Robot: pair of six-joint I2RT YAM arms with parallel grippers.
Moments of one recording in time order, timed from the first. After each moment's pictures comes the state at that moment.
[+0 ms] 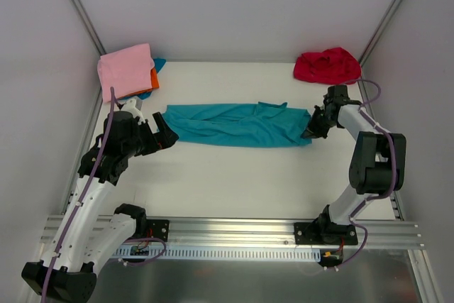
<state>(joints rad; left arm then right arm) -0.22 0.77 0.87 -0.73 0.13 -0.53 -0.03 1.70 1.13 -0.66 -0.28 0.44</state>
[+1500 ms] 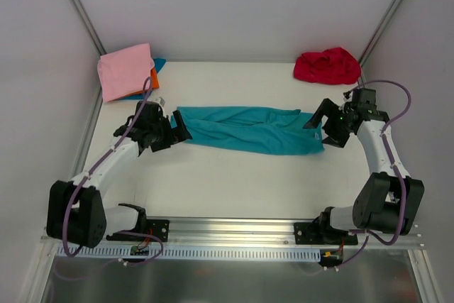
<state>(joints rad) -0.22 1.19 0.78 -0.45 0.21 -0.56 -0.16 1.36 1.06 -0.77 -0.38 0.39</state>
